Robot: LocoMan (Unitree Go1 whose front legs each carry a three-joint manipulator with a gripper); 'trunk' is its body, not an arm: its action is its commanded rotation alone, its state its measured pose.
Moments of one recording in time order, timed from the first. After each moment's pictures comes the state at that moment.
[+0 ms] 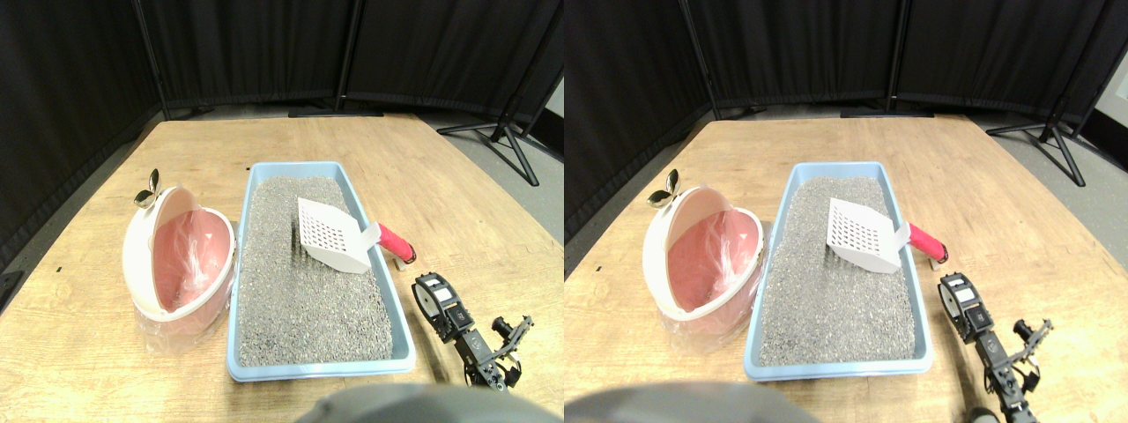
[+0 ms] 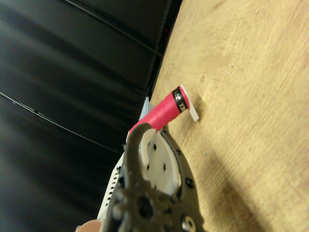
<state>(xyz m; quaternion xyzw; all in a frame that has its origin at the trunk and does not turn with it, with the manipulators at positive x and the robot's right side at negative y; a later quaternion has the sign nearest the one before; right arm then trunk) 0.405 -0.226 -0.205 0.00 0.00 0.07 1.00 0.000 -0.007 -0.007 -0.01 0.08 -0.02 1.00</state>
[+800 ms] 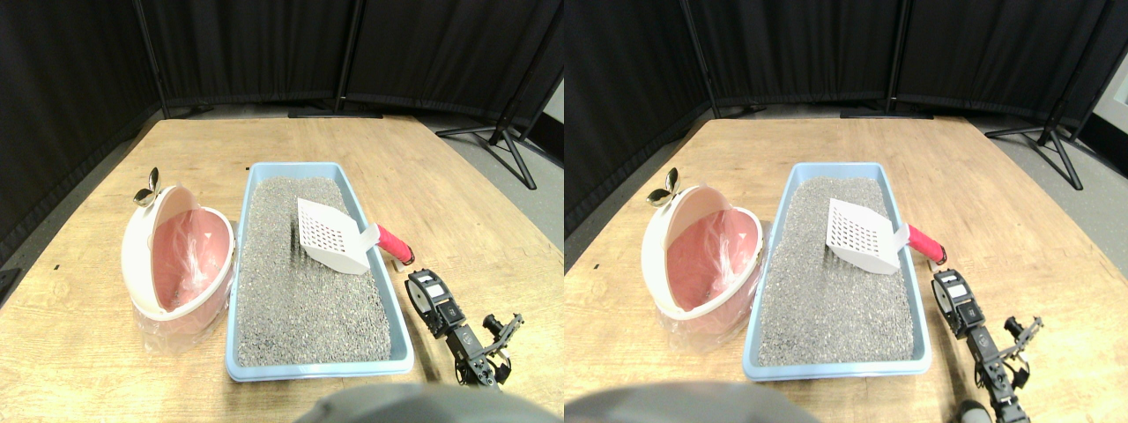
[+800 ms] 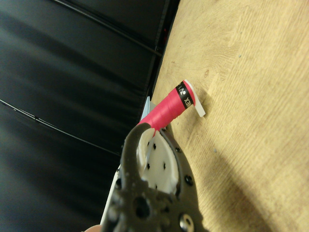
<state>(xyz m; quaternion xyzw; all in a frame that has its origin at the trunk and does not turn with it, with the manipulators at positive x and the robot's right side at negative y) 0.410 -0.219 -0.202 -0.01 0.00 0.07 1.00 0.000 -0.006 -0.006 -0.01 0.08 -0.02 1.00</state>
